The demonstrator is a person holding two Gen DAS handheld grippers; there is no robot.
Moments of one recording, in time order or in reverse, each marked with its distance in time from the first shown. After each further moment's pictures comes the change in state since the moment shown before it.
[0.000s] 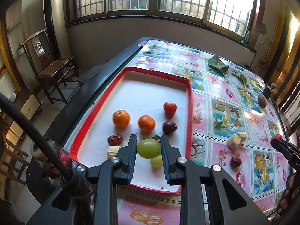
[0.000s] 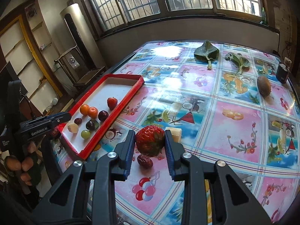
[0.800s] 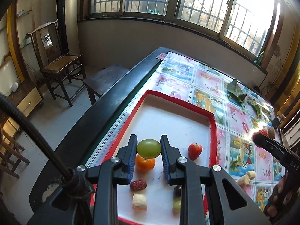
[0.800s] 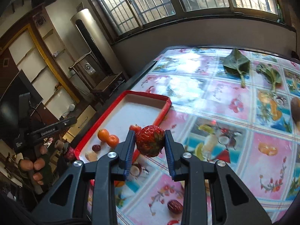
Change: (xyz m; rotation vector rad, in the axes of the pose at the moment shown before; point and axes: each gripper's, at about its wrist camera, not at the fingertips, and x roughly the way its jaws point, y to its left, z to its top) left arm 0.040 0.046 0.067 -0.112 -0.025 0.005; right arm 0.064 0.029 0.077 0.004 -0.008 0.188
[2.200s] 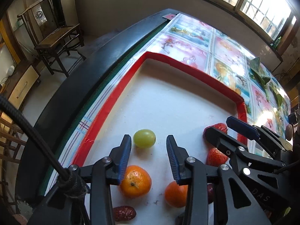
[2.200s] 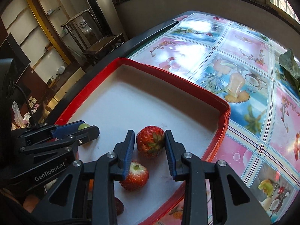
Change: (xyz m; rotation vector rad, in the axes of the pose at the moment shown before) left arm 0.099 -0.002 0.005 -0.039 0.250 0.035; right arm 0.197 0.035 0.025 -0.150 0.282 -0.066
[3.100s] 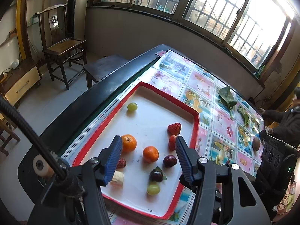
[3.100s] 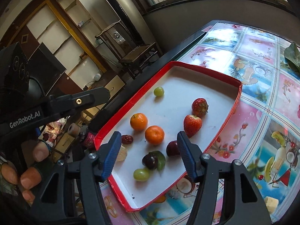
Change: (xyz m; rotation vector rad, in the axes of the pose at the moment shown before) left arm -0.123 -0.004 -0.049 -0.100 -0.204 -0.101; right arm -0.092 0.038 -0.052 0.005 -0.067 0.264
